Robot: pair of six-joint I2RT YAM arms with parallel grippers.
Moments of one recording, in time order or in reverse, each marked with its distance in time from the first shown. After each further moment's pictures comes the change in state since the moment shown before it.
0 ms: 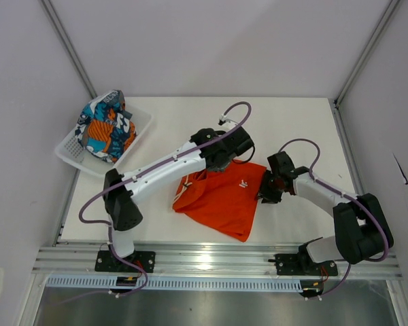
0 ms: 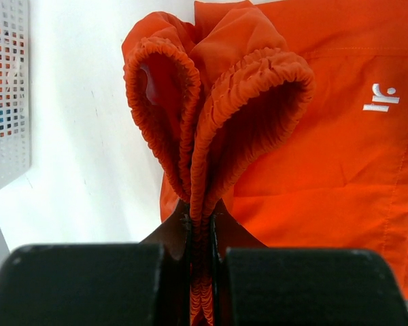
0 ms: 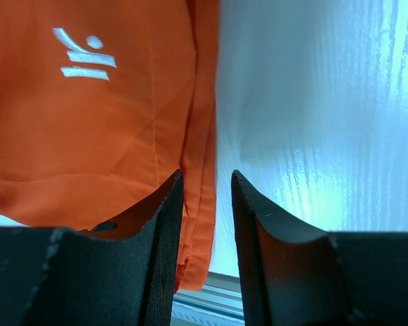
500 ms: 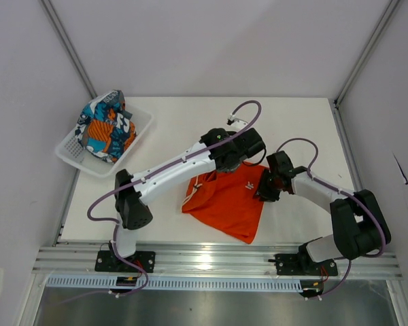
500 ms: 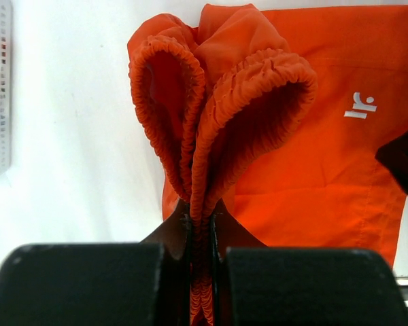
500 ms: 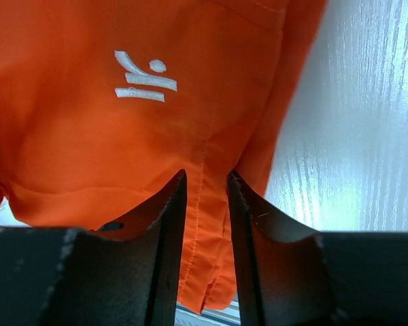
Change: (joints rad) left arm -0.058 0.100 0.181 -0.096 -0.024 -0.091; right arm 0.000 0.027 0.000 0.065 -0.023 0.000
